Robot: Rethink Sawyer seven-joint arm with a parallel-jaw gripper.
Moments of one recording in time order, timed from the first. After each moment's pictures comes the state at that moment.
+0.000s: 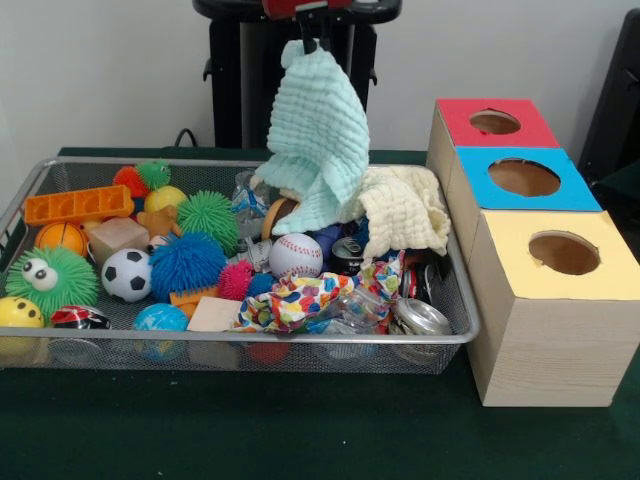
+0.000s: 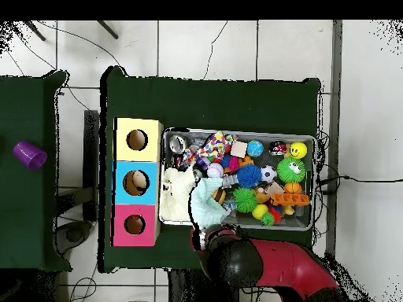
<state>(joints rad) -0.78 -1.07 0.51 2.30 -0.21 0.49 1.47</state>
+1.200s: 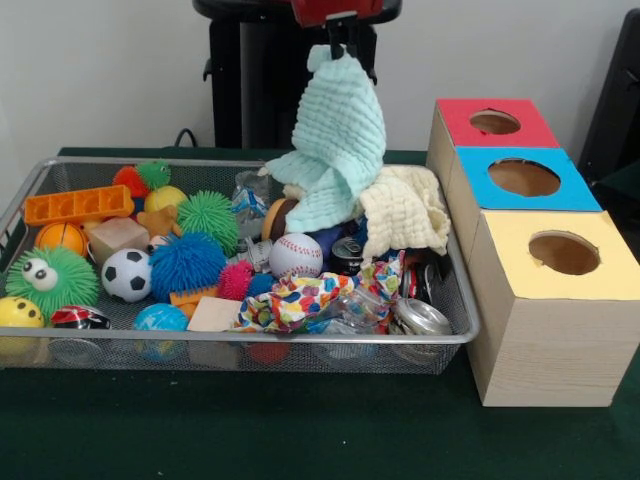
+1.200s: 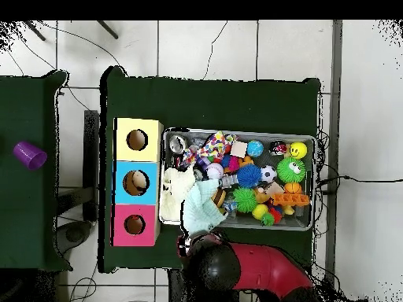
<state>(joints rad) -0.63 -1.04 0.38 2.32 -0.18 0.45 1.48</state>
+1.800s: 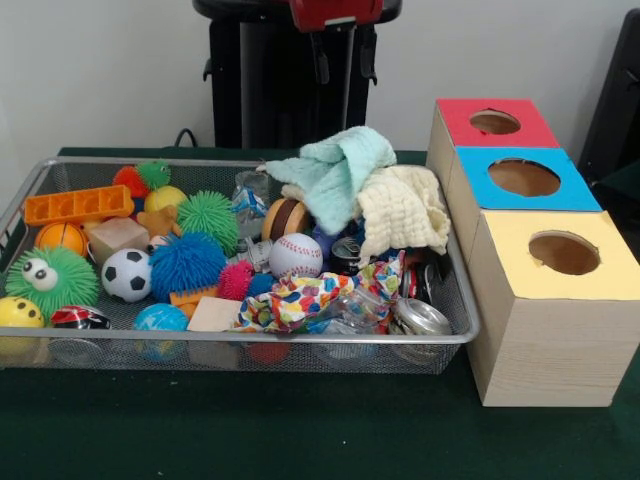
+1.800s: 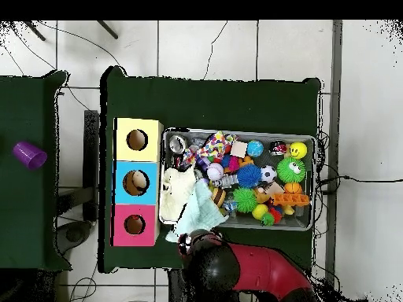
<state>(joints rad) -0.61 -1.03 0.35 2.32 -0.17 0.40 1.48</state>
